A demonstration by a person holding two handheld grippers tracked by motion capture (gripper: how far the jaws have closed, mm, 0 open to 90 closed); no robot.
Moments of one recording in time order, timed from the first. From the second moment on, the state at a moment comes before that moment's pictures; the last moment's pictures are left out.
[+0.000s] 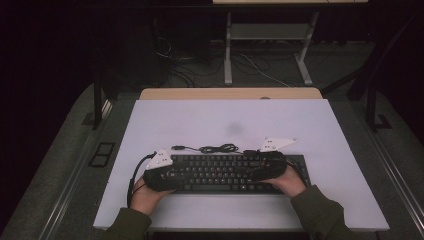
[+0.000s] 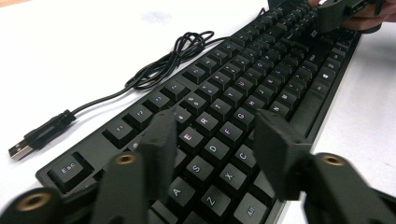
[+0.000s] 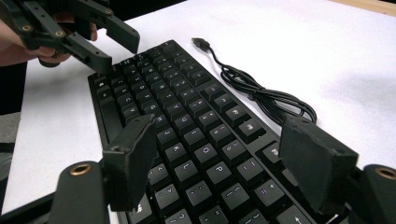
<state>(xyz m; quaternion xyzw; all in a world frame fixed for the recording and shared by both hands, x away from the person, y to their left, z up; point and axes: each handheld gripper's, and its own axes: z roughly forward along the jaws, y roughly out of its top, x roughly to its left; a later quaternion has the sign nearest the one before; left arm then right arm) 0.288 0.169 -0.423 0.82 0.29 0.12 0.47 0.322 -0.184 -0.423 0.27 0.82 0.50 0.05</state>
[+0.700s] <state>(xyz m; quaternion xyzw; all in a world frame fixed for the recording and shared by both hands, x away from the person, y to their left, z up) 0.291 0.181 -0.428 0.83 0.31 0.11 0.45 0.321 -0.180 -0.425 0.26 0.82 0.50 0.05</state>
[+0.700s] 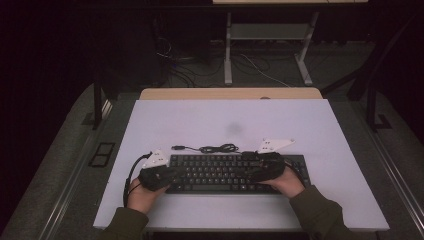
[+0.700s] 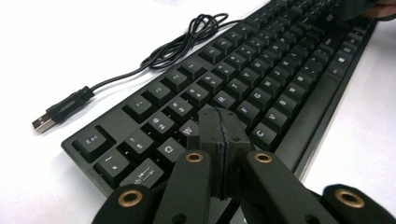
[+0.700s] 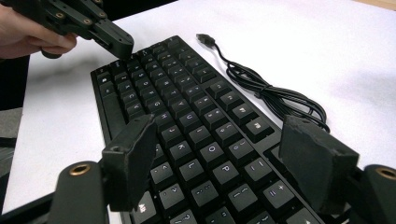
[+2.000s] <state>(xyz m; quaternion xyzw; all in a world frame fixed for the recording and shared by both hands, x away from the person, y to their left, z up) 0.295 0.177 -0.435 0.84 0.31 0.11 0.43 0.323 -0.182 -0.425 0.27 0.82 0.50 0.05</state>
